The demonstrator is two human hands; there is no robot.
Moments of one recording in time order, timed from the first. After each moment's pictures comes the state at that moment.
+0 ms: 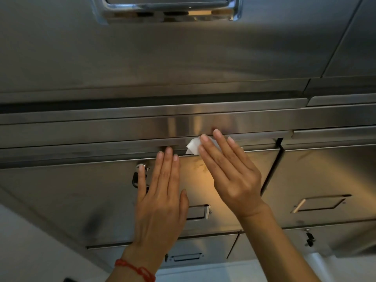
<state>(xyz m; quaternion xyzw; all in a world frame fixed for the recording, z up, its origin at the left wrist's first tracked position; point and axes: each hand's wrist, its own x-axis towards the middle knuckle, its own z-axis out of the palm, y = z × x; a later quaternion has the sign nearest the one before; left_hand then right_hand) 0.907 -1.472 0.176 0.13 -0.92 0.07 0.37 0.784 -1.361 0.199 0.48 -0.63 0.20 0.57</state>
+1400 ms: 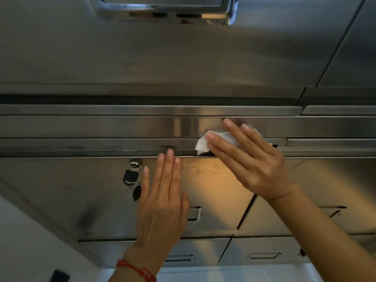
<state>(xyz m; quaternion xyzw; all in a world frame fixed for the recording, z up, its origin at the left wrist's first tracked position) 0.896 -1.451 0.171 0.15 -0.92 0.05 0.37 0.736 -1.321 0.239 0.59 -0.55 0.05 0.60</state>
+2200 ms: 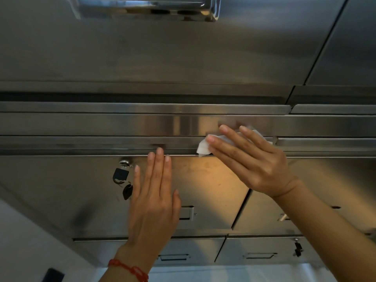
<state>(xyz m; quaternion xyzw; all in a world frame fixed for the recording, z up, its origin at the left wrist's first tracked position) 0.893 -1.448 0.167 0.17 -0.91 0.07 0.37 0.718 -1.301 0.240 0.62 -0.53 0.02 0.58</state>
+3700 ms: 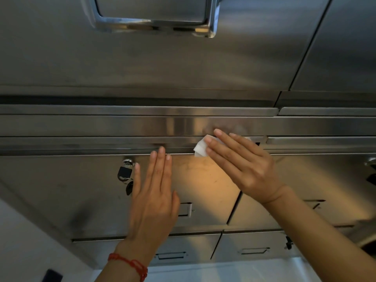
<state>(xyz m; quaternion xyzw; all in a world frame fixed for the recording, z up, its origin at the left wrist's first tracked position) 0.902 -1.448 0.181 0.15 -0.93 0.03 0.34 0.753 -1.297 0.245 0.62 -0.59 0.08 0.52</state>
